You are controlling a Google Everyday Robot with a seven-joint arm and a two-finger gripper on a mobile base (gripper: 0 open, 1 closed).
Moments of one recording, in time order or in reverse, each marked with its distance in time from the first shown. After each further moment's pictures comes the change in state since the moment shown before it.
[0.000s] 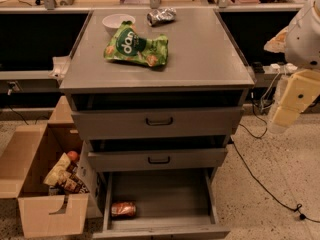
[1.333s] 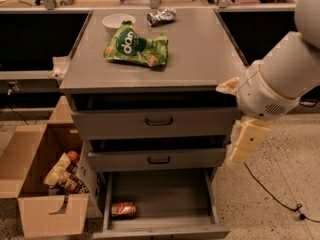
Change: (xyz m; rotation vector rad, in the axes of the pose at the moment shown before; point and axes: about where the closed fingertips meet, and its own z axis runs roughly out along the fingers) arm -0.041 0.046 0.094 -0.131 -0.180 -0.139
